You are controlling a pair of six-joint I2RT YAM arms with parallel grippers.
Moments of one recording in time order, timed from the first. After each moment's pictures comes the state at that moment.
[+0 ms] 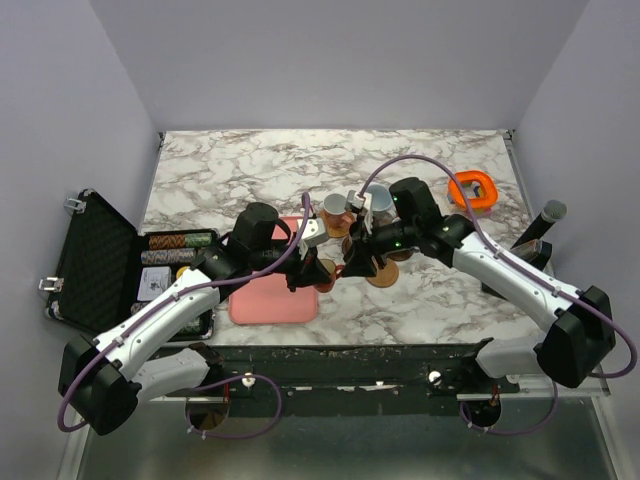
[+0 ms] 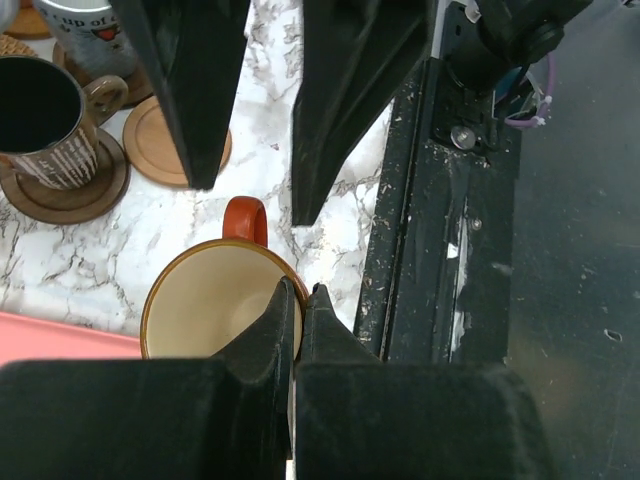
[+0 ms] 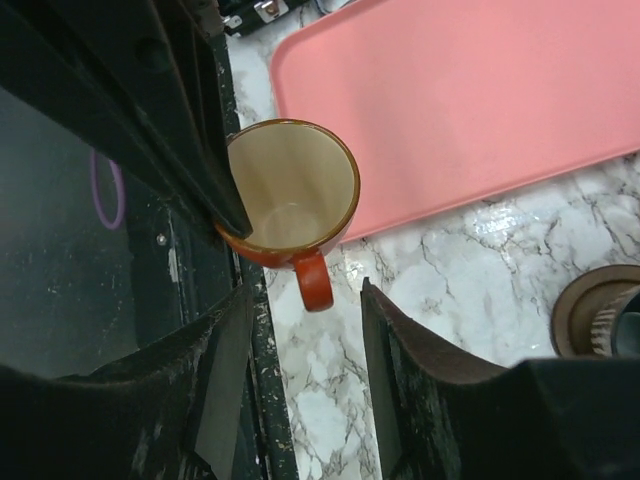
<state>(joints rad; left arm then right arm) -0.66 1.07 0.85 -0.32 0.75 0.09 0.64 1.32 1.07 -0.44 -0.78 -0.16</state>
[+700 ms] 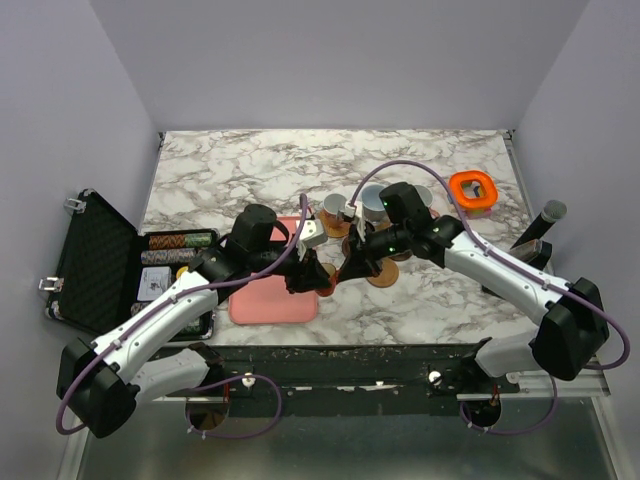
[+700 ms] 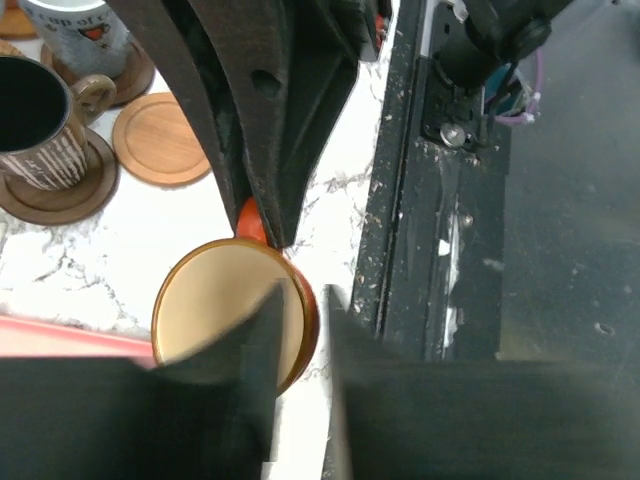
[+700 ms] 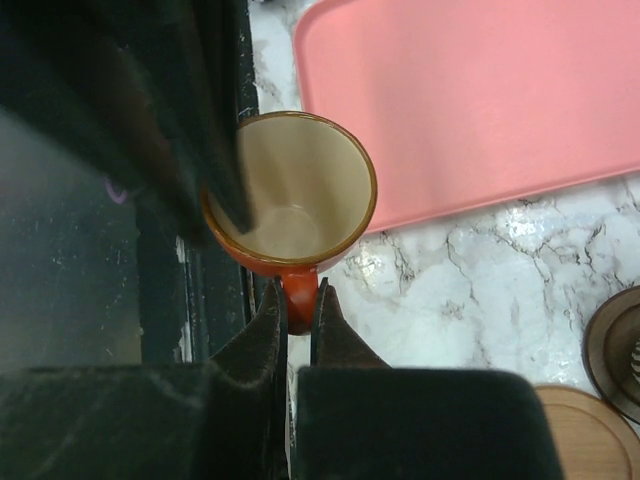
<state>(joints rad) -0.66 1.05 0.83 -0.32 0.79 0.09 0.68 1.39 1.07 -0.46 -0.82 -0.22</state>
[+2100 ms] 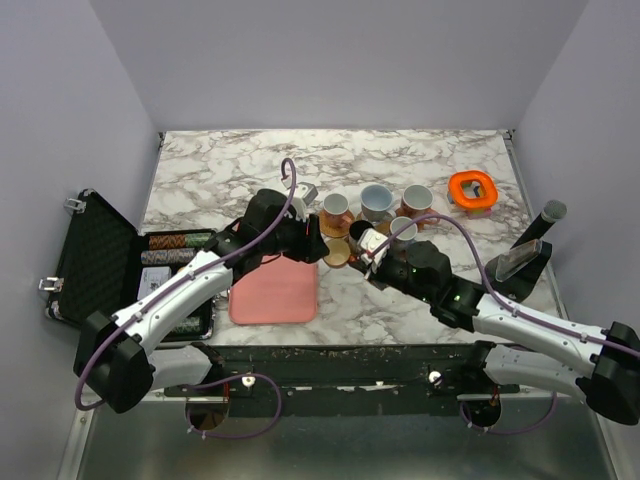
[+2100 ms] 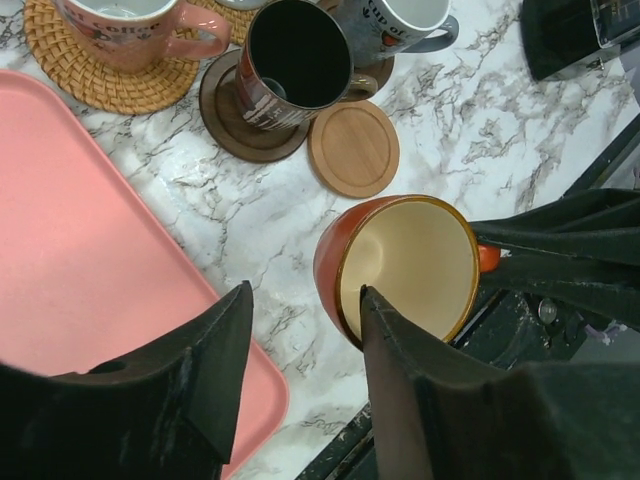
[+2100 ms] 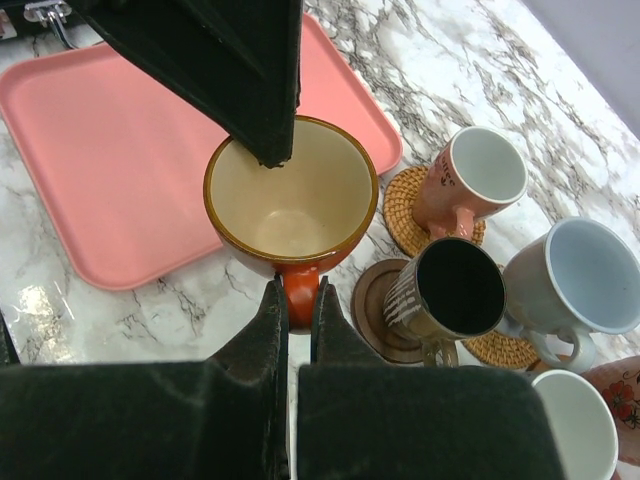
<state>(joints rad) -0.63 1.20 0.93 -0.32 0.29 -0.36 0.91 1.00 0.58 0.16 -0.04 -0.30</state>
